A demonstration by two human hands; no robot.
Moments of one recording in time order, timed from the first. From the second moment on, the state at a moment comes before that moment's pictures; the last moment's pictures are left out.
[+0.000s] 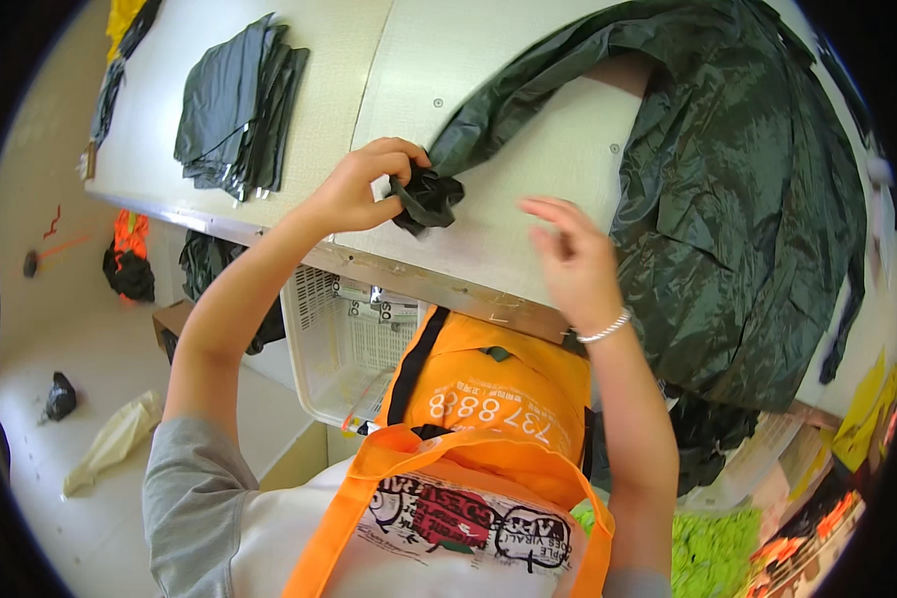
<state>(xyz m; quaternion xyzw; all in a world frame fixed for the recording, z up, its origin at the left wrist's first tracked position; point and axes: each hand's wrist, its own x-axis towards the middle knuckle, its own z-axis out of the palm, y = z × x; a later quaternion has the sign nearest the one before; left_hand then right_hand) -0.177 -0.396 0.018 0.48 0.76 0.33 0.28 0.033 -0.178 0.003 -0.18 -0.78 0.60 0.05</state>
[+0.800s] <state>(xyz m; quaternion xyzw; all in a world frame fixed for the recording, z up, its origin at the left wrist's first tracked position) -0.090 -0.354 0.095 0.27 0.55 0.65 0.45 0.064 -0.195 0.130 -0.11 -0.91 0.36 0.19</state>
